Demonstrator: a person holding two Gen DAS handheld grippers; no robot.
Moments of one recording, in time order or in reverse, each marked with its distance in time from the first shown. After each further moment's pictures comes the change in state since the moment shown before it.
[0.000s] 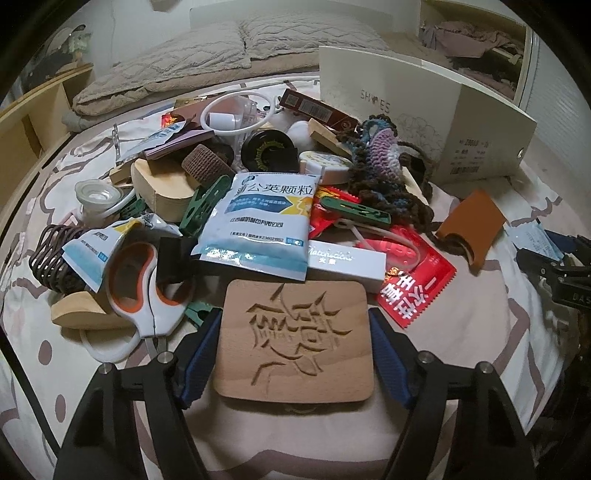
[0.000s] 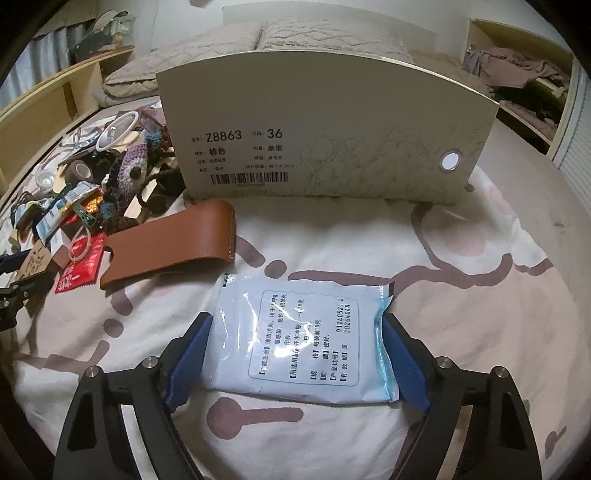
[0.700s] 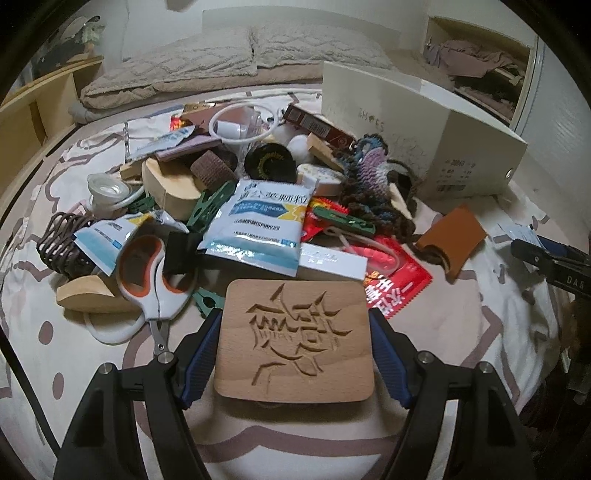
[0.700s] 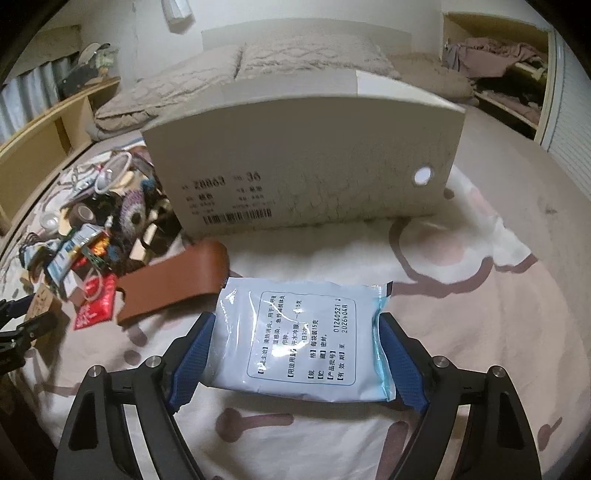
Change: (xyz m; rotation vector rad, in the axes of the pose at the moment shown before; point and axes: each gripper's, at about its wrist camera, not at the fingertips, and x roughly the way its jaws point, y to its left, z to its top) left arm -0.022 -0.002 -0.004 -0.058 -0.044 -0.030; right arm -0.016 -0.001 0.015 0.096 -0.066 0.017
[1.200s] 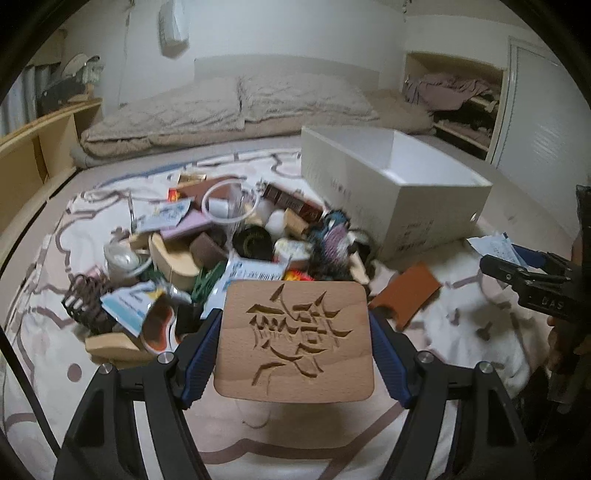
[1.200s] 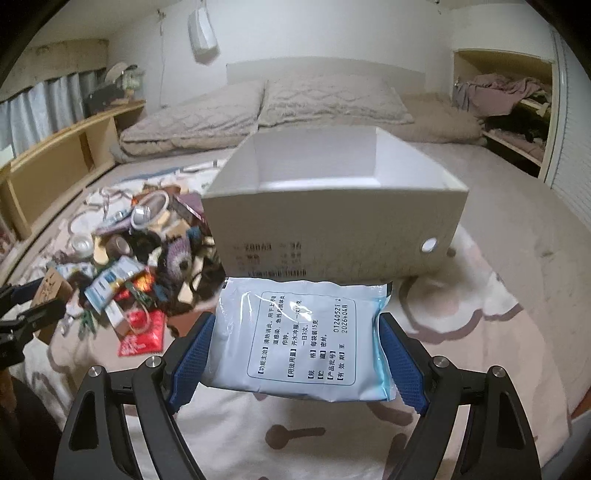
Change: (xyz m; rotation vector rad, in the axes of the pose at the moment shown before) left arm -0.060 -0.018 0.029 0.029 -0.180 -0.032; right arm -0.049 0.019 0.019 -0.033 -0.141 0.036
